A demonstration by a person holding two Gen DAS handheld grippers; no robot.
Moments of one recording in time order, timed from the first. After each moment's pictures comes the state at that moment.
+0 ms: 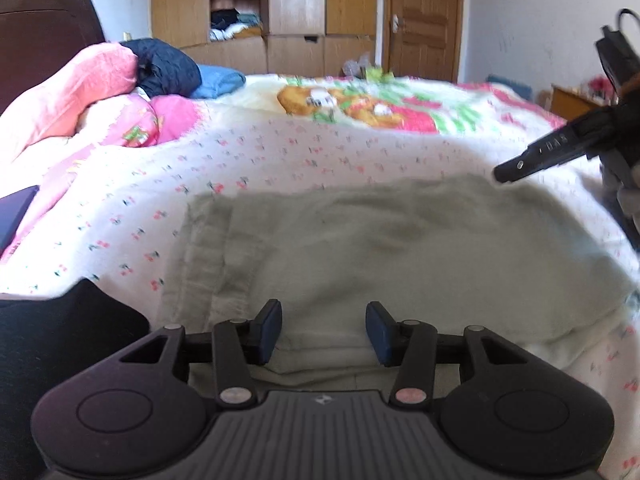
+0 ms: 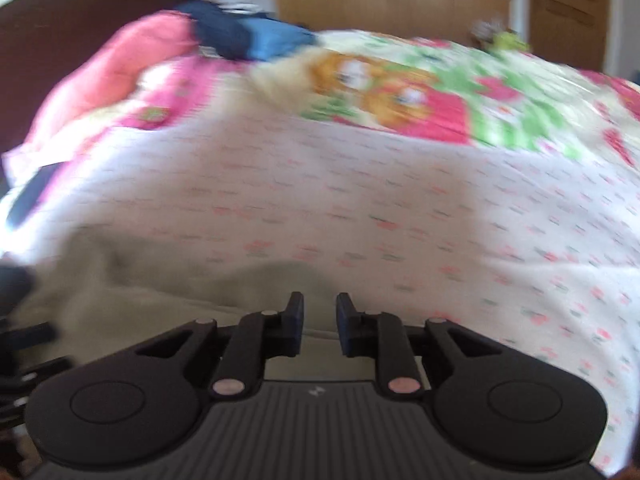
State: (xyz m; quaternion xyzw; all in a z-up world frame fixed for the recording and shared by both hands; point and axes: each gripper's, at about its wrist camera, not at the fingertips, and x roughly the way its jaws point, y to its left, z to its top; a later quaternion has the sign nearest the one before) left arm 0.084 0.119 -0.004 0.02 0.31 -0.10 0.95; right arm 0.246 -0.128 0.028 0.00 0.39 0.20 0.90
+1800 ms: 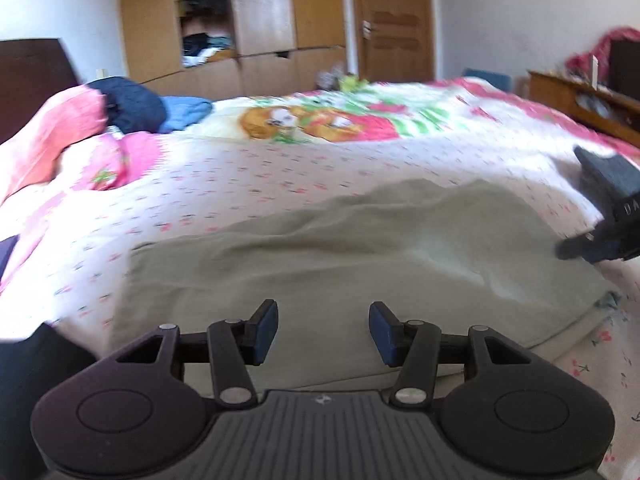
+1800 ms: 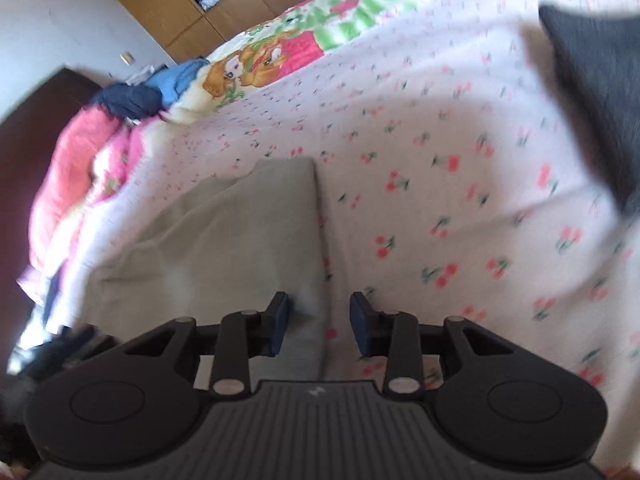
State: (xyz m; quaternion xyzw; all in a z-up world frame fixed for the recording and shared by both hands) left arm 0.083 0.046 -0.001 0.08 0.30 -0.12 0.94; right arm 0.148 -0.259 -0.029 0.28 0.43 0.11 0.85
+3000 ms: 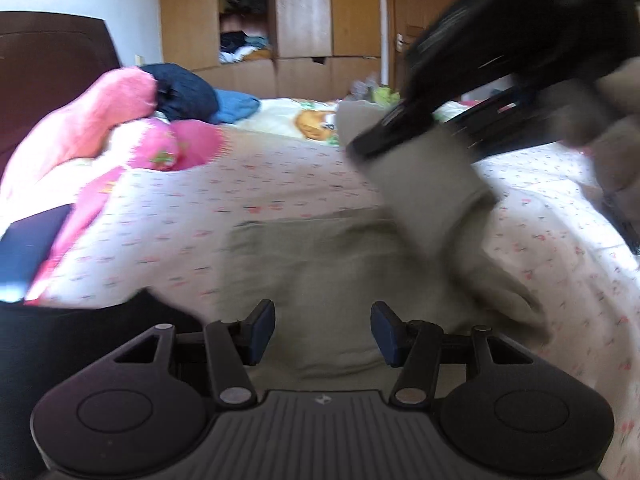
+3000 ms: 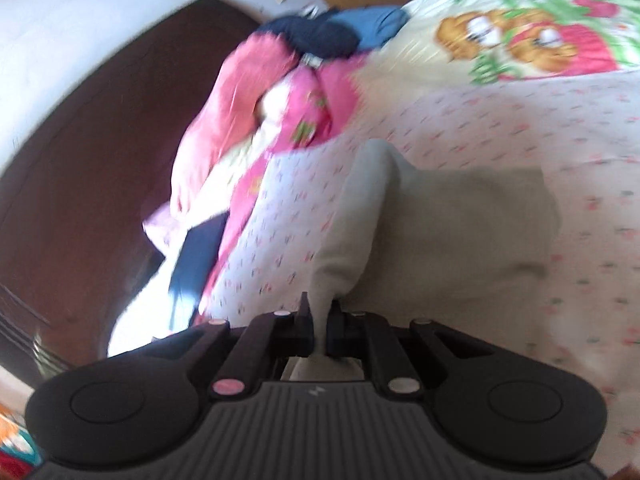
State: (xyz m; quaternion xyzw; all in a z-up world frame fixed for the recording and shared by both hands) left arm 0.045 0.145 0.011 0.04 0.28 -0.08 0.96; right arm 0.227 0.007 0.055 0.20 0.43 0.31 0.83
